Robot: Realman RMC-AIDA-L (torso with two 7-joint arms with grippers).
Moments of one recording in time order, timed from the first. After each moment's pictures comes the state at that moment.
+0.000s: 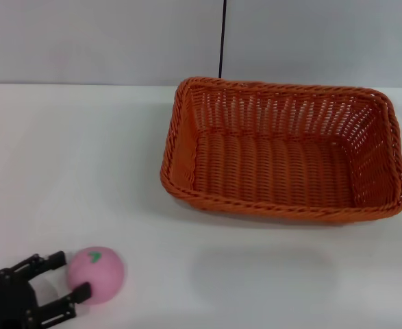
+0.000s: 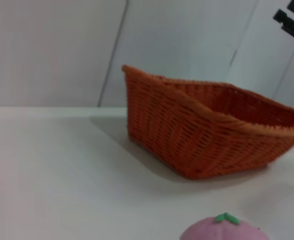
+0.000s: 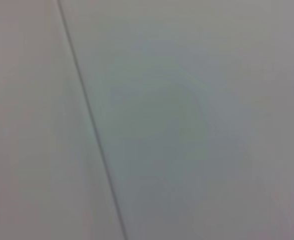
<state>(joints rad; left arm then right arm) -0.12 -2.07 0.29 0.45 -0.93 -1.68 2.22 0.29 2.08 -0.81 -0.45 -1.03 -1.54 1.07</state>
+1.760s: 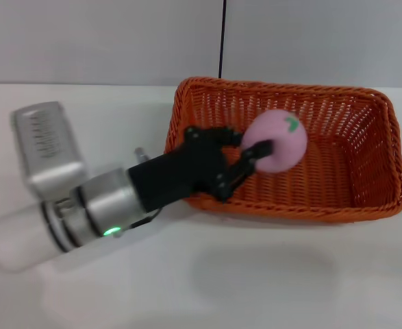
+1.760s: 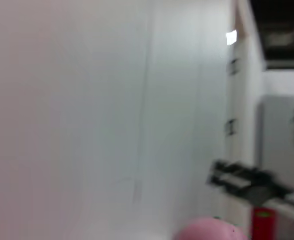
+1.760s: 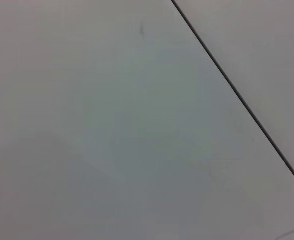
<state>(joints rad) -0.65 -2.08 0.08 -0.13 -0.90 -1.48 2.57 0.26 2.08 -0.50 -0.15 -1.02 -1.58 0.92</state>
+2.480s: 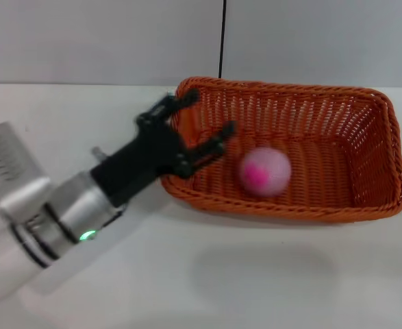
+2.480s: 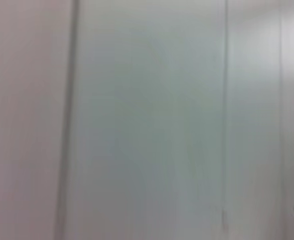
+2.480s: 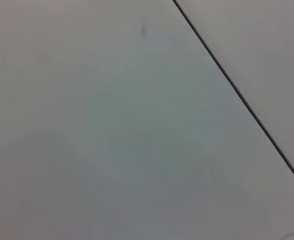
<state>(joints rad) -0.52 -2.06 -0.14 -0.23 -0.90 -1.43 2.77 0.26 2.08 -0.50 -0.15 -1.02 -1.58 0.92</state>
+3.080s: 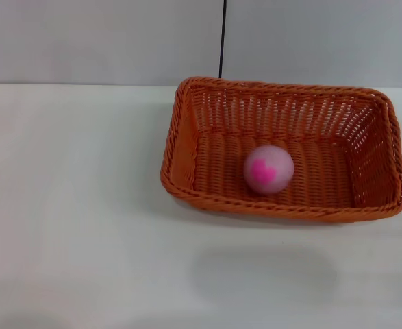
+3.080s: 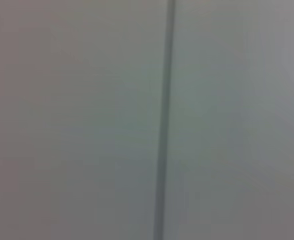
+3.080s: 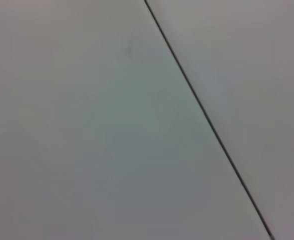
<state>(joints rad) -0.16 -2.06 -0.85 0.07 -0.90 -1.80 2.67 0.23 2.08 -0.38 0.00 -1.02 -1.66 0.67</state>
